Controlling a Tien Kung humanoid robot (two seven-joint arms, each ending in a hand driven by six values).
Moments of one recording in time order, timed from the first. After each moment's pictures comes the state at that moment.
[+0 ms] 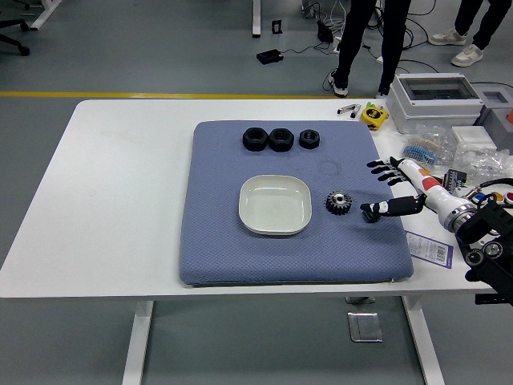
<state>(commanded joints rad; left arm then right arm) -0.09 0.07 -0.21 -0.23 -0.15 0.28 0.04 0.63 -0.40 0.73 1.00 -1.54 -0.11 0.08</state>
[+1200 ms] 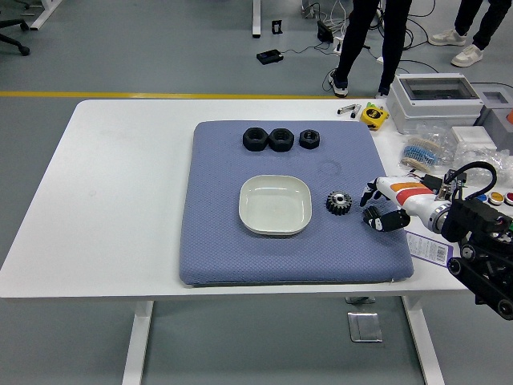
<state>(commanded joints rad) -0.10 0.07 -0.20 -0.23 -0.17 0.28 0.04 0.73 -0.37 0.58 0.88 -1.77 -0.12 0.06</state>
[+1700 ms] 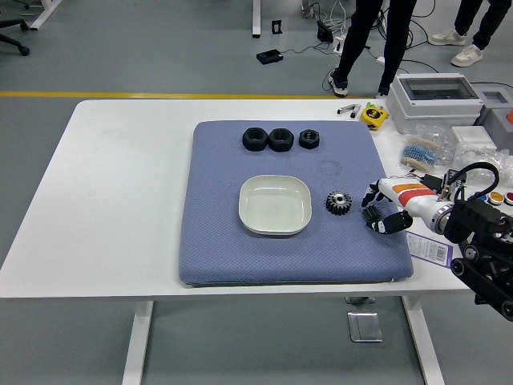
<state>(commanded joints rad) -0.10 0.07 -0.20 -0.23 -0.17 0.28 0.04 0.73 -0.38 0.57 0.88 -1.78 -0.11 0.05</state>
